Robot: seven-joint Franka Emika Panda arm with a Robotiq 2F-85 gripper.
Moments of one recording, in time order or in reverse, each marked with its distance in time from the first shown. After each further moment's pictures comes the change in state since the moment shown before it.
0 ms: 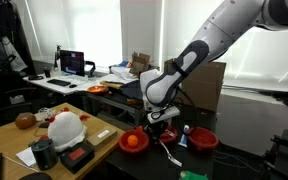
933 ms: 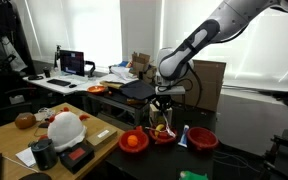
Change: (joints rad) arm -0.168 -0.169 -0.003 -0.096 0.018 0.094 0.085
